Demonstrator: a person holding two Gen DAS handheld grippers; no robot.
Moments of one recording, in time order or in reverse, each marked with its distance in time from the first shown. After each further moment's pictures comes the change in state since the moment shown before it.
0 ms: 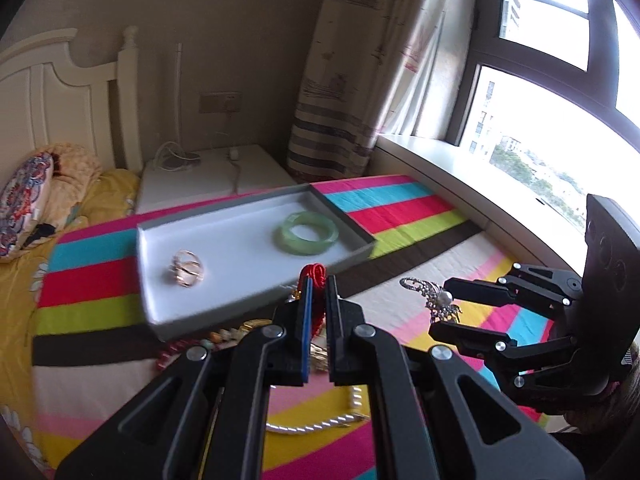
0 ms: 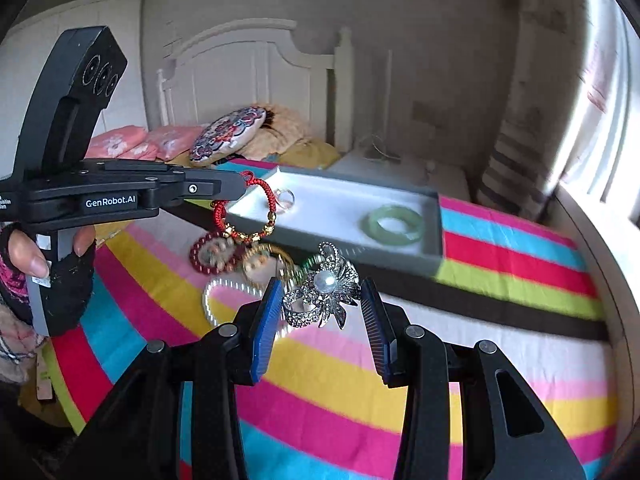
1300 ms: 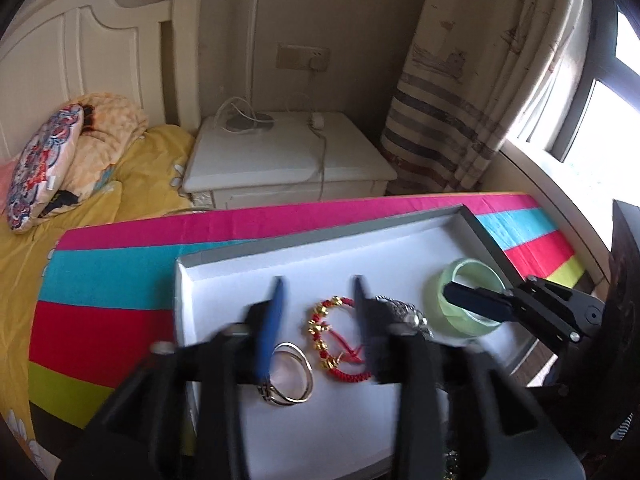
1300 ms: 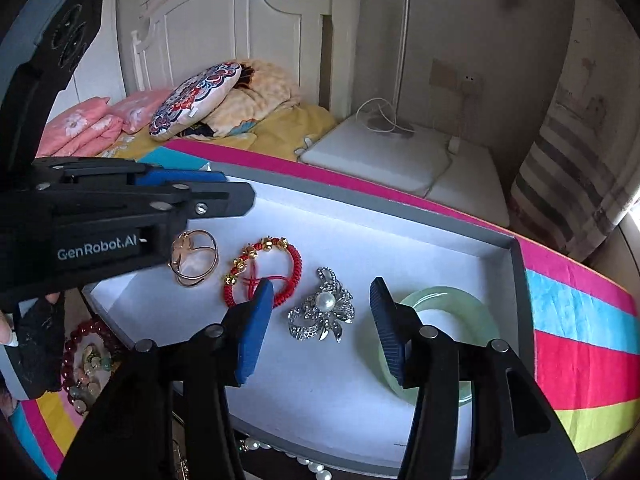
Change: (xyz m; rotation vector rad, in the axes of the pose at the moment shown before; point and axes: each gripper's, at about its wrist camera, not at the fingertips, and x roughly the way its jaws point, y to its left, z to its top) left arm 0.158 0.126 0.060 -0.160 0.120 0.208; right arm 0.201 -0.031 0.073 -0.008 0.170 -0.018
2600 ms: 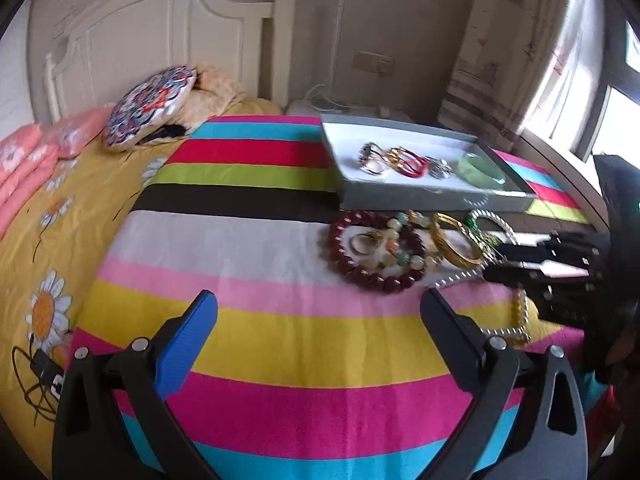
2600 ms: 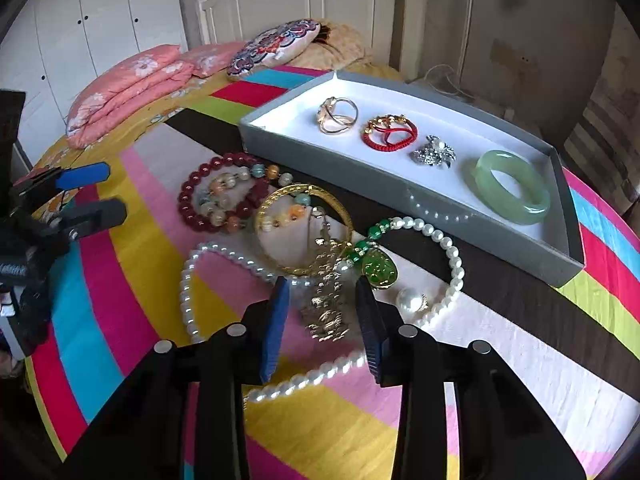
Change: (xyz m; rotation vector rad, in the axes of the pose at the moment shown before) left arm -0.159 0.019 -0.194 -0.116 -0.045 0.180; right arm -0.069 0.059 -0.095 -0.108 0.123 0.189
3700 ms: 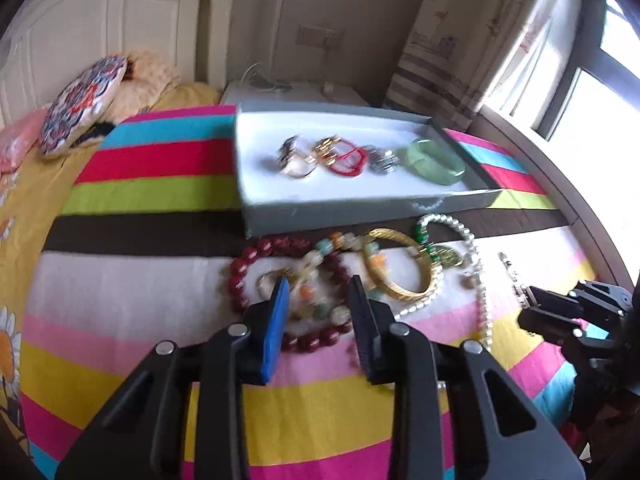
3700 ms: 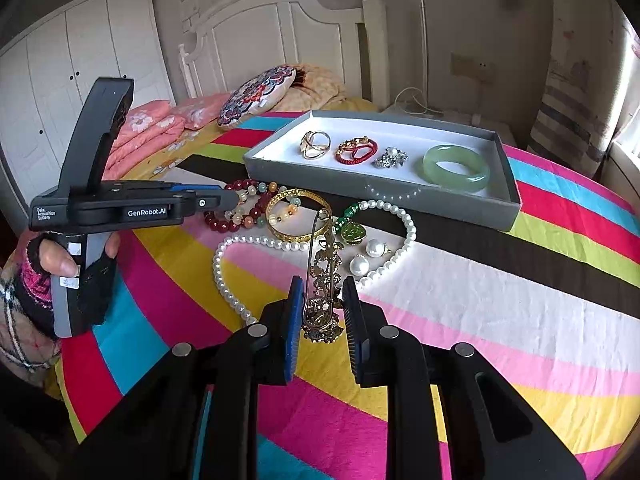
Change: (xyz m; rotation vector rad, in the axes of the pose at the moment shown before) left arm 0.050 -0.040 0.044 0.063 0.092 -0.191; right arm -0.064 -0.006 -0.049 0.140 -0.176 -0.011
